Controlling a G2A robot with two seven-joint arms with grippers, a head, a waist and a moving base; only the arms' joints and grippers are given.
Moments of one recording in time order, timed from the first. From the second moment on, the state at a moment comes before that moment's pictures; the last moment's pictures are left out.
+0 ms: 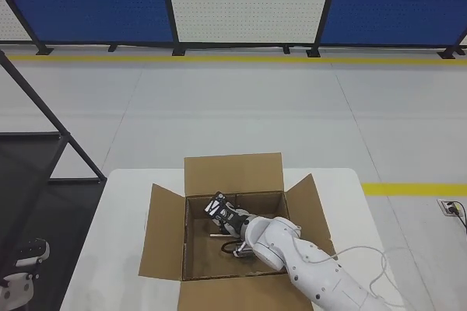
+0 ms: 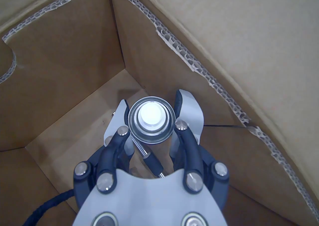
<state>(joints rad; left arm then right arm) 1.77 -1.27 -1.99 -2.04 -0.52 -0.49 -0.06 -0.47 -1.41 0.56 -1.11 -1.08 -0.12 0.45</state>
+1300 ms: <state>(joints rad) 1.77 -1.27 -1.99 -2.04 -0.52 -0.49 -0.06 -0.56 -1.44 0.69 -1.16 -1.21 -0.15 0.47</state>
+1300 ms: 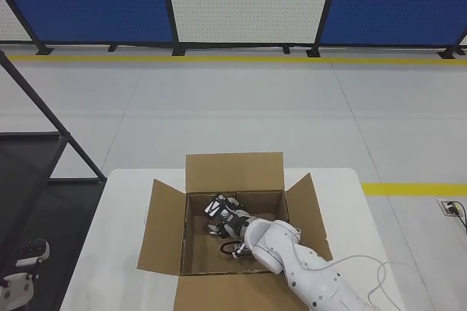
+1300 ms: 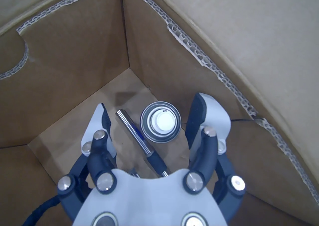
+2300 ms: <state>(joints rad) 1.77 -1.27 -1.99 -2.04 -0.52 -0.49 -0.06 -1.15 -1.29 1.11 -2.16 -1.66 -0.31 0.38</state>
